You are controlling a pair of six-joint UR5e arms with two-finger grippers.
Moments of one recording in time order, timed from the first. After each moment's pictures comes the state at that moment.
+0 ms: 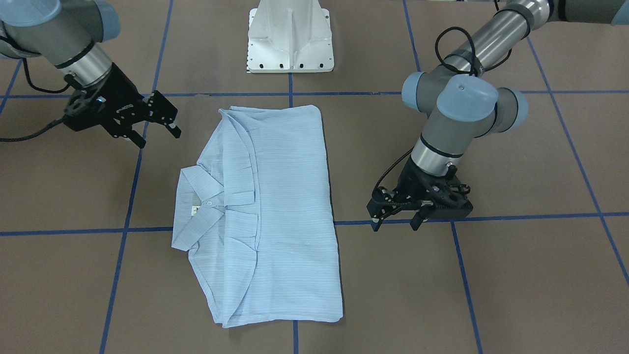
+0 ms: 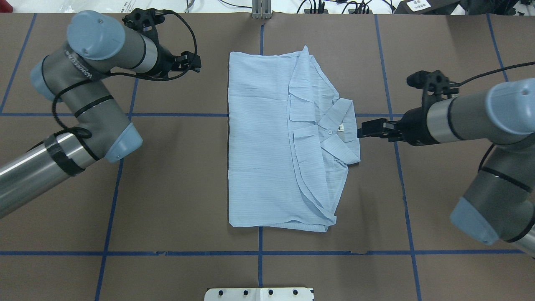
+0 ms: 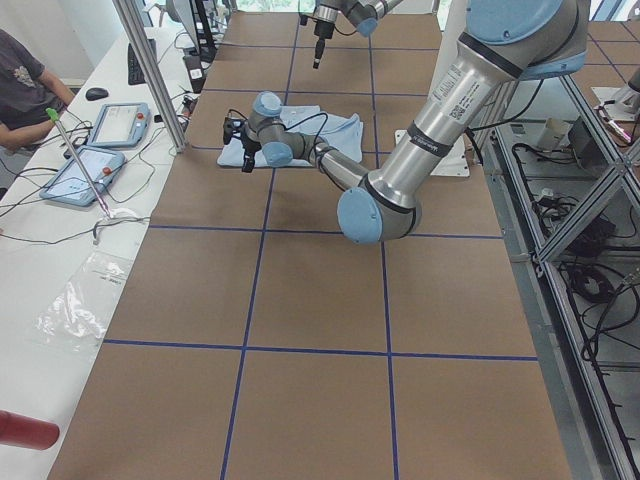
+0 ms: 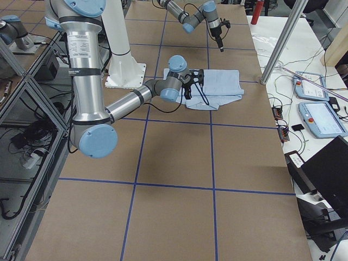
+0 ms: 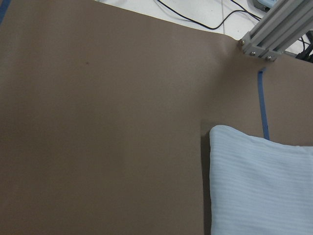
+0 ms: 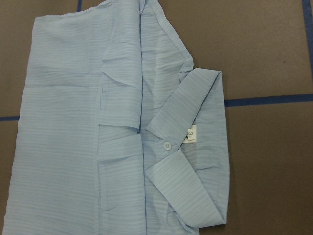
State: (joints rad) left arm -0.82 -2.15 -1.52 -2.10 -1.87 -1.22; right arm 0.71 -1.40 1.96 -1.04 1.95 1.22
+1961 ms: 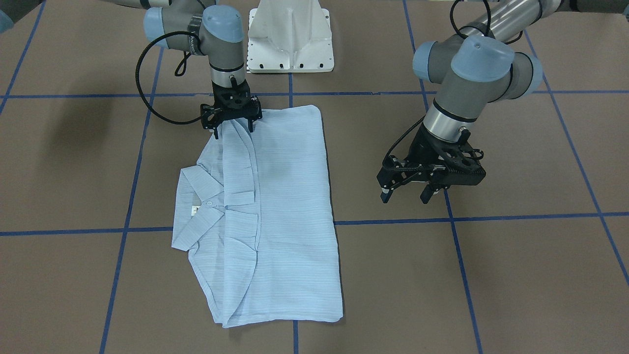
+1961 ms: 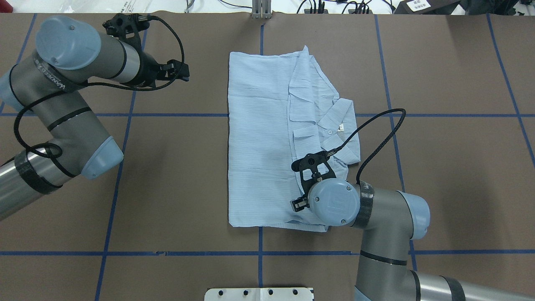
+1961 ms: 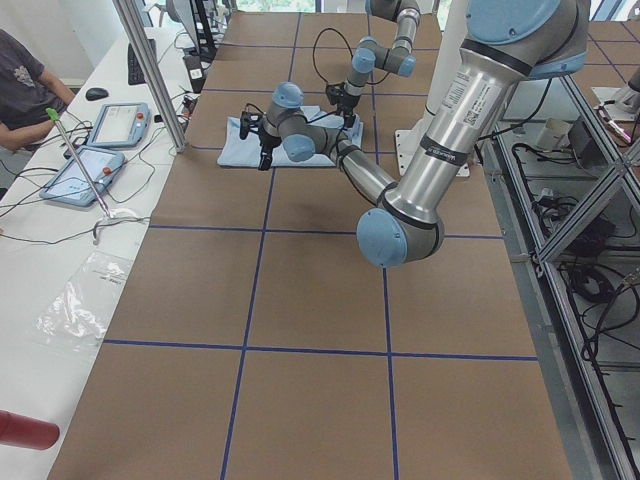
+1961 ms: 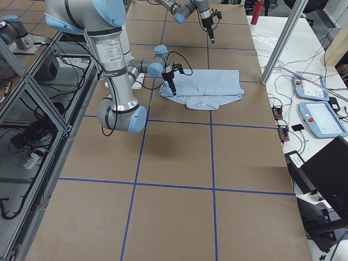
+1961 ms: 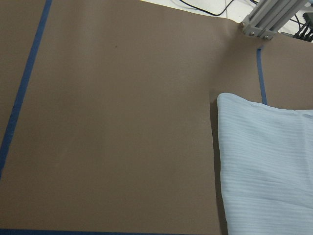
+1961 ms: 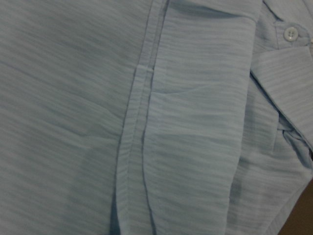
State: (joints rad) left arm -0.82 -2.09 -1.65 -2.03 -1.87 -1.21; right arm 0.30 -1.13 1.83 -1.55 1.51 1.02
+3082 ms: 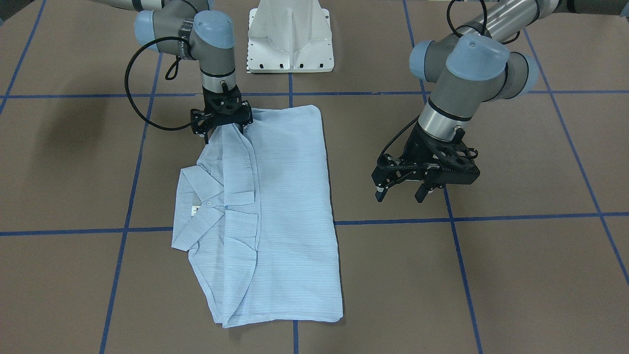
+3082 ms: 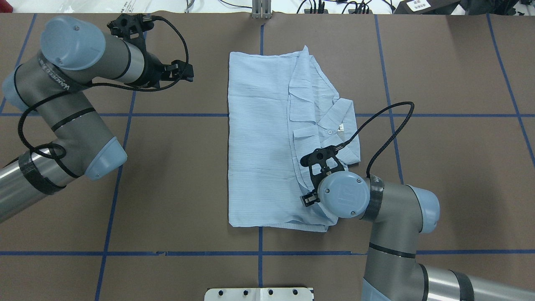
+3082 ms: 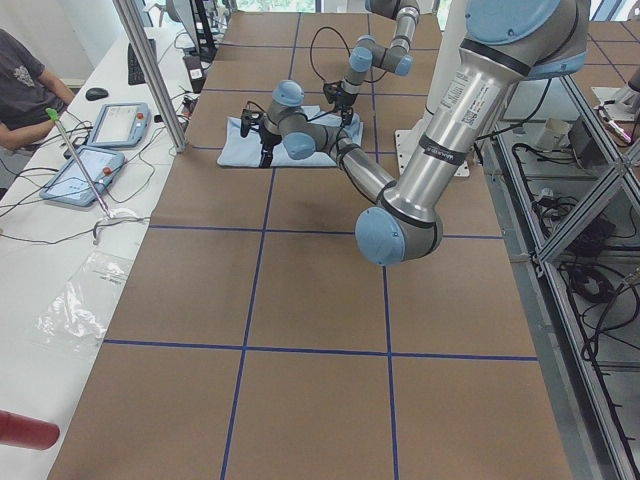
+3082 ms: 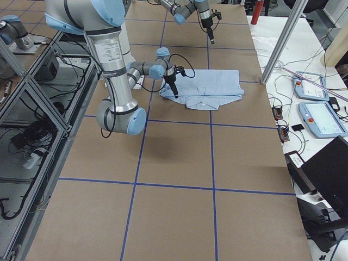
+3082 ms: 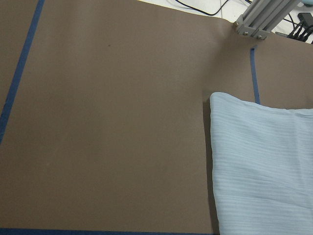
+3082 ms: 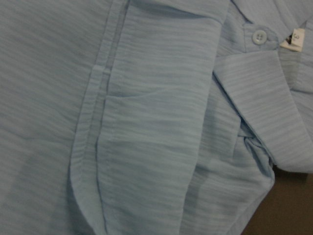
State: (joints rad) left arm -0.81 -2.10 -1.65 -2.03 -1.87 -1.22; right arm 0.34 -1.17 1.84 -1.55 1.53 0.97
